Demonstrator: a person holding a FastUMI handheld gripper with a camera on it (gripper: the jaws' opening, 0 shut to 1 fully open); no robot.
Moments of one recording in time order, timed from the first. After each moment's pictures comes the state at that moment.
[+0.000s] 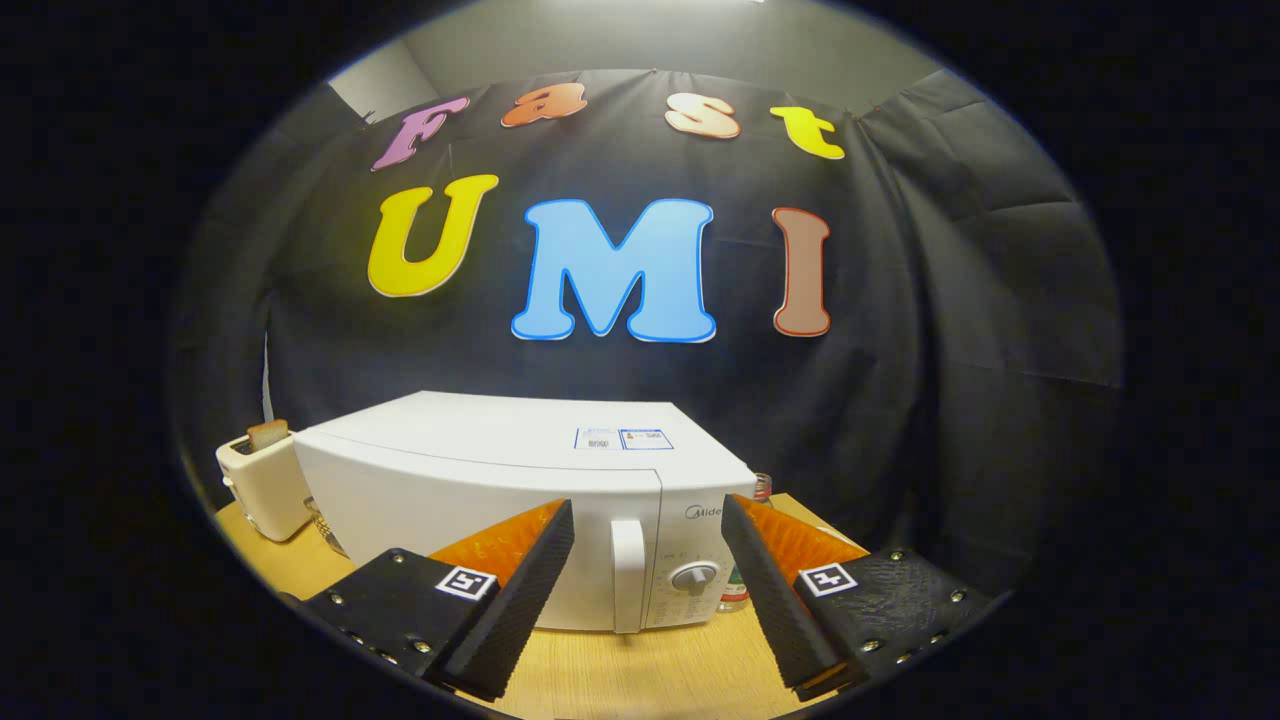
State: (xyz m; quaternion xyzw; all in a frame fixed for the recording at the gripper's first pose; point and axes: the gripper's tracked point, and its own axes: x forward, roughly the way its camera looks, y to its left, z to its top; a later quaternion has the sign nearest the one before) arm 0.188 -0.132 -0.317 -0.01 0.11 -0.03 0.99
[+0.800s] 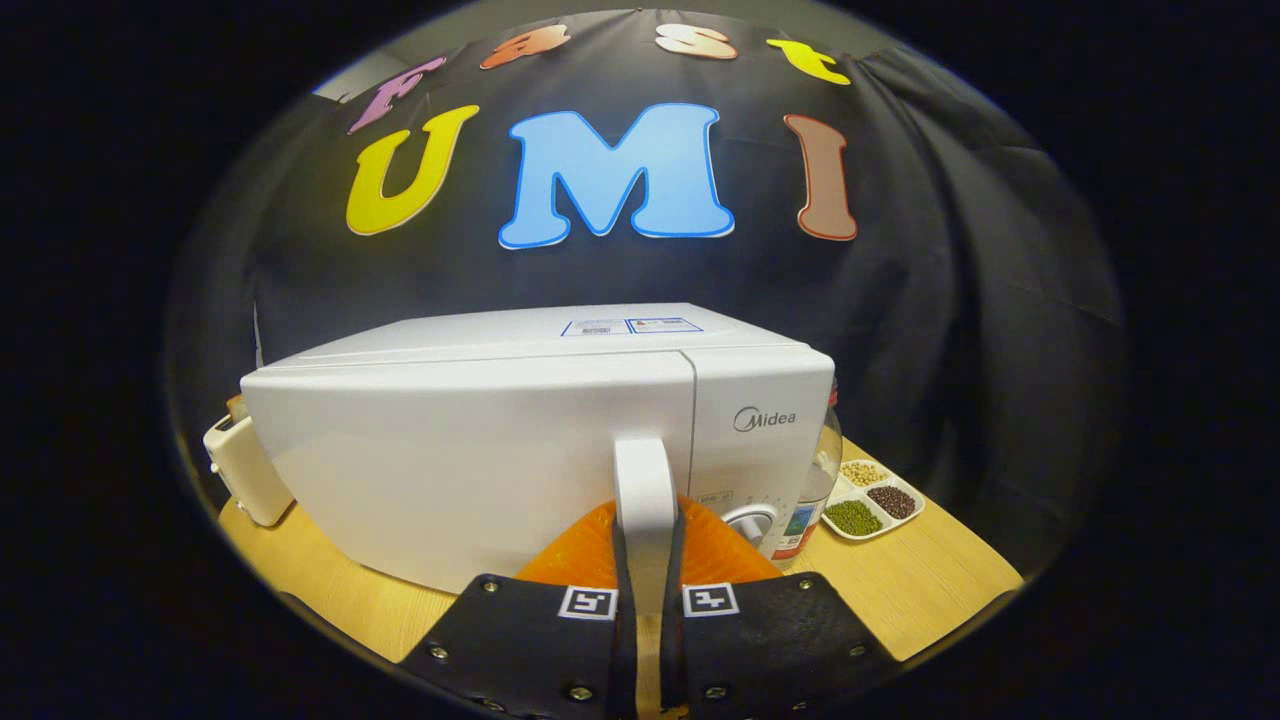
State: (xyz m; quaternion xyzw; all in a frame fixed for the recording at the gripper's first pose) arm 0.217 -0.122 -0.393 0.01 0.21 -0.02 0.98
